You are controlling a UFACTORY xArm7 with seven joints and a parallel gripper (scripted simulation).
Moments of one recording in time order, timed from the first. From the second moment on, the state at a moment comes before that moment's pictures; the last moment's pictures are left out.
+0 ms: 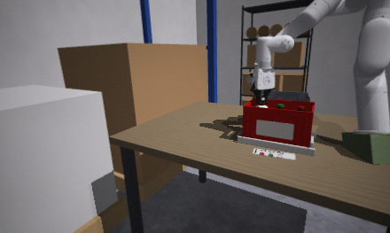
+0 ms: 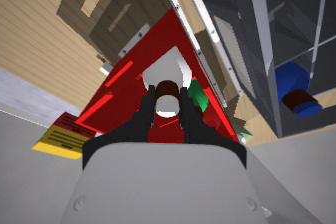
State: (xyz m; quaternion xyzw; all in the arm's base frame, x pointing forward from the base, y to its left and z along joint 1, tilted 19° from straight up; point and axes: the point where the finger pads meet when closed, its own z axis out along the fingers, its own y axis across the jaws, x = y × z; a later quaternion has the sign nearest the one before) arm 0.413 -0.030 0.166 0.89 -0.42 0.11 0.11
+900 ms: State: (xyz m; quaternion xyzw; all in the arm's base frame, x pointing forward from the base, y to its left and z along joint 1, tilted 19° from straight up) arm 0.414 -0.034 0.154 0.89 -0.42 0.11 0.11
